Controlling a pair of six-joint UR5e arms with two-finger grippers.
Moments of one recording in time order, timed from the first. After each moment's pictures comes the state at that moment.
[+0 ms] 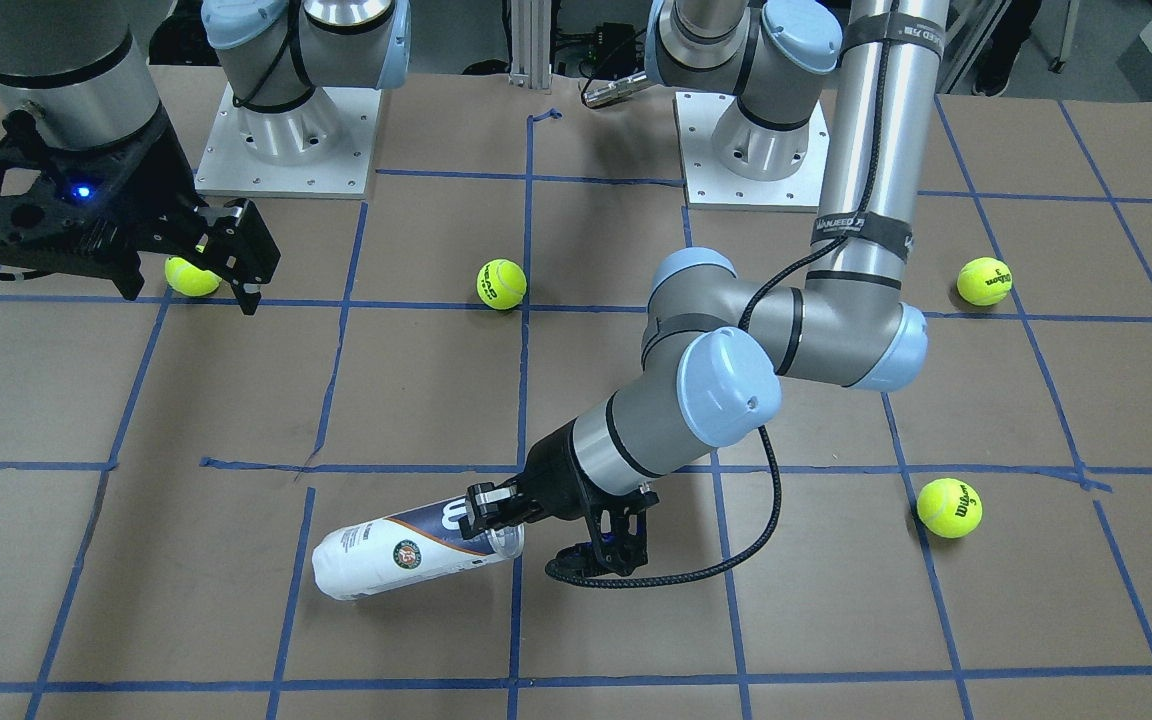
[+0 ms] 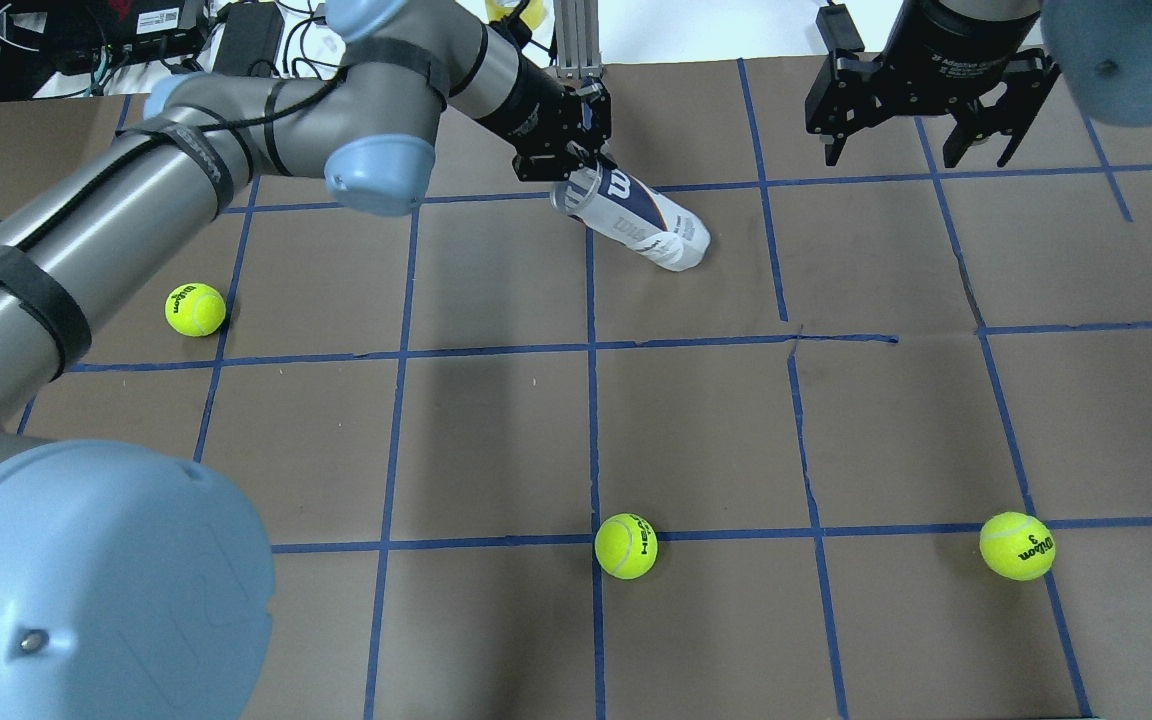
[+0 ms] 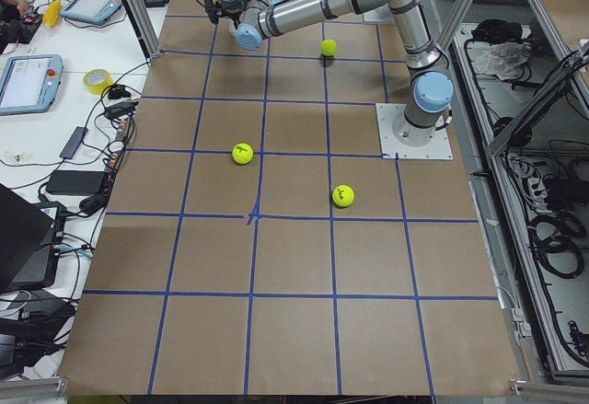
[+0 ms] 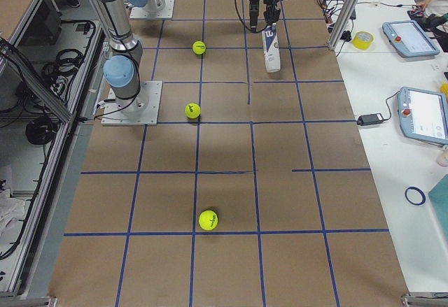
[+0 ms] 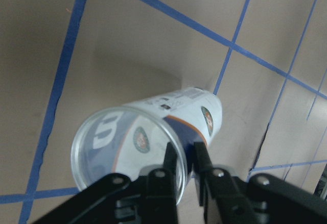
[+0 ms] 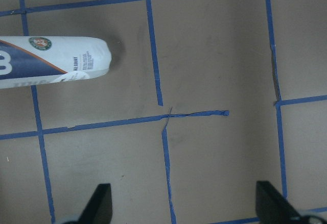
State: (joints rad) left arm -1.73 -2.12 -1.35 -1.00 1.03 -0.63; right arm 1.57 -1.50 1.49 -1.66 -1.60 0.10
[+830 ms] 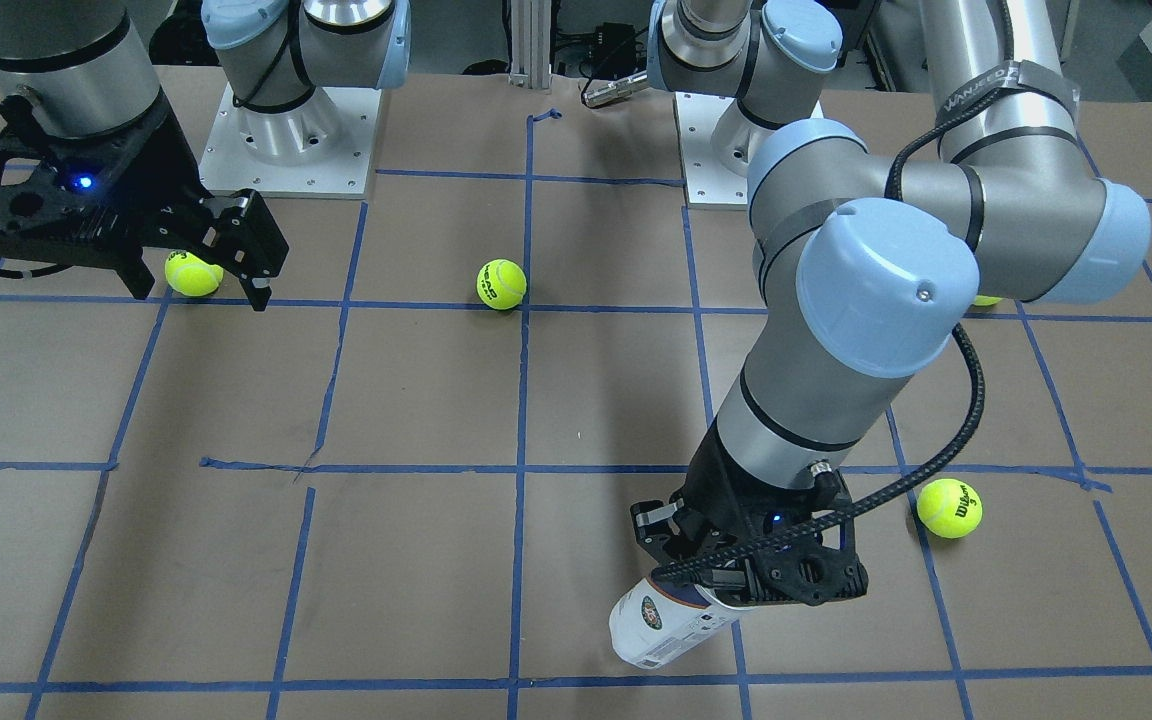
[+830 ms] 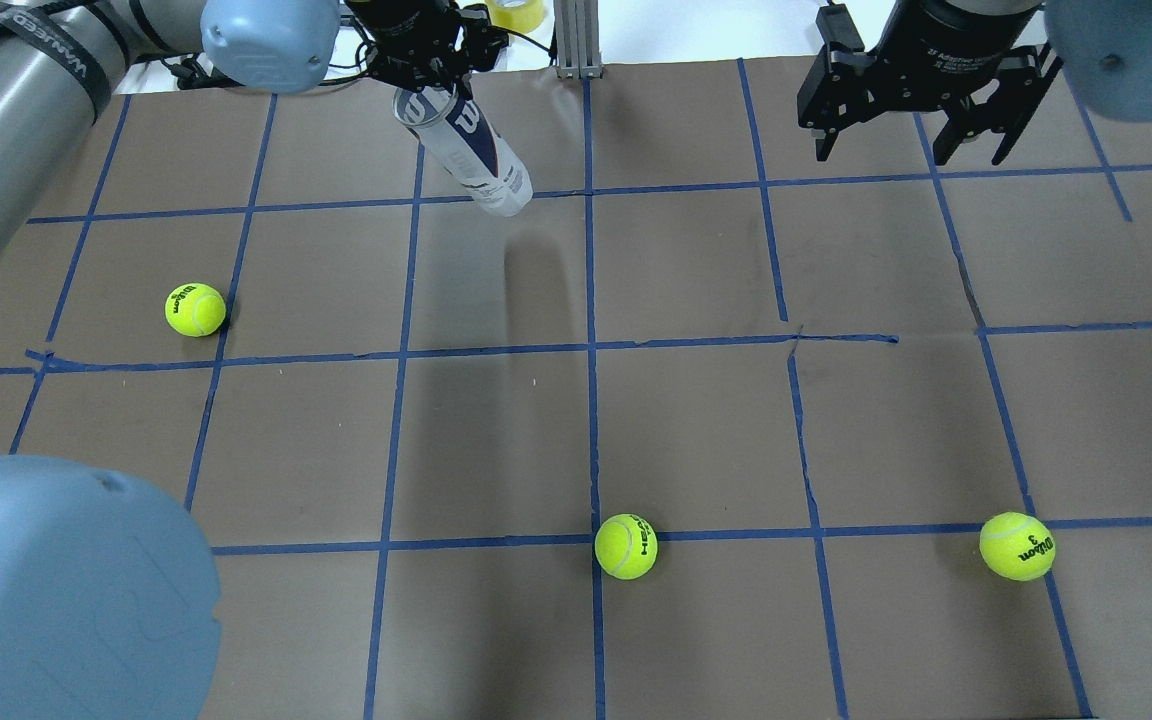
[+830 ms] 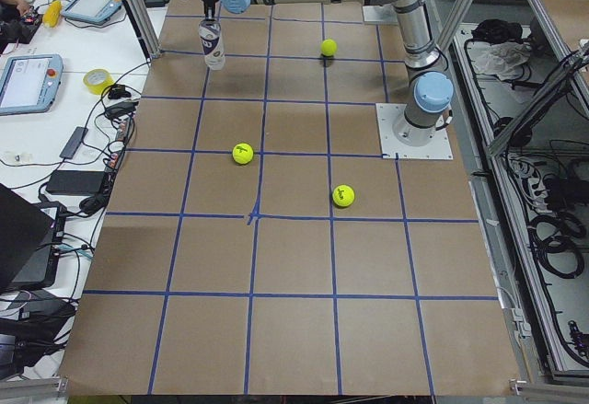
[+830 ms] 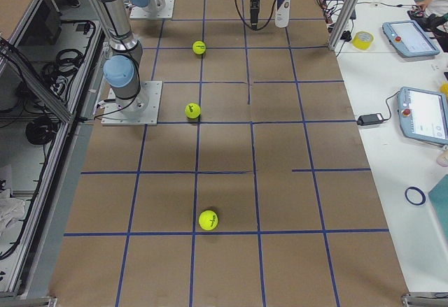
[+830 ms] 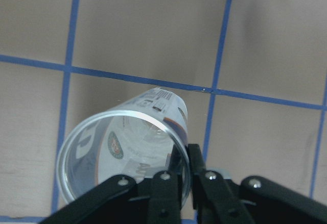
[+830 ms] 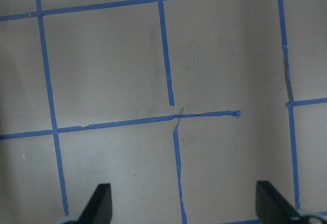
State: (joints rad) left arm -1.68 -2.08 -1.19 -1.20 1.47 -0.18; right arm 1.57 -1.51 1.48 -1.65 -1.56 0.10
